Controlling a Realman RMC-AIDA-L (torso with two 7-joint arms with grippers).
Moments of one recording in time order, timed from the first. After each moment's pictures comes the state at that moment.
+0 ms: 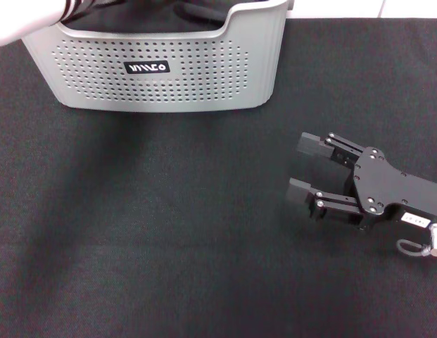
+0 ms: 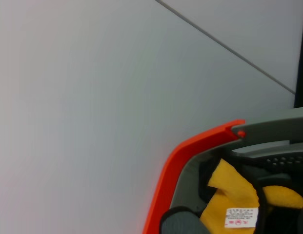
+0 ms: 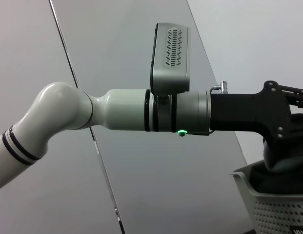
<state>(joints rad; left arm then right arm) -0.40 -2.10 1.63 1.64 2.84 0.68 -2.06 0.39 2.00 -1.70 -0.44 -0.78 -1.58 1.03</state>
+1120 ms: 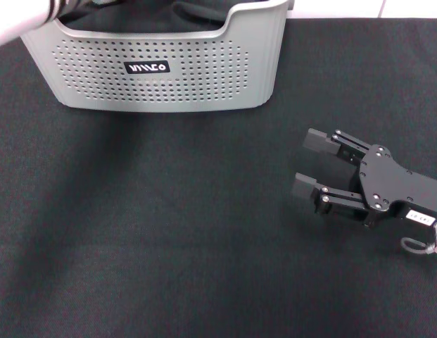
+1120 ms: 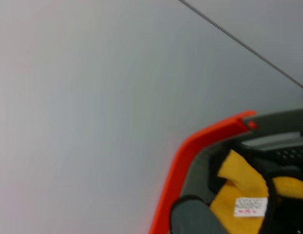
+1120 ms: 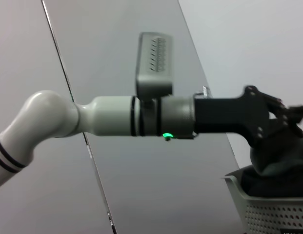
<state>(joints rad) -0.36 -2.10 1.63 1.69 2.83 0.66 -2.06 0.38 2.00 -1.68 -0.44 -0.78 -1.58 1.03</state>
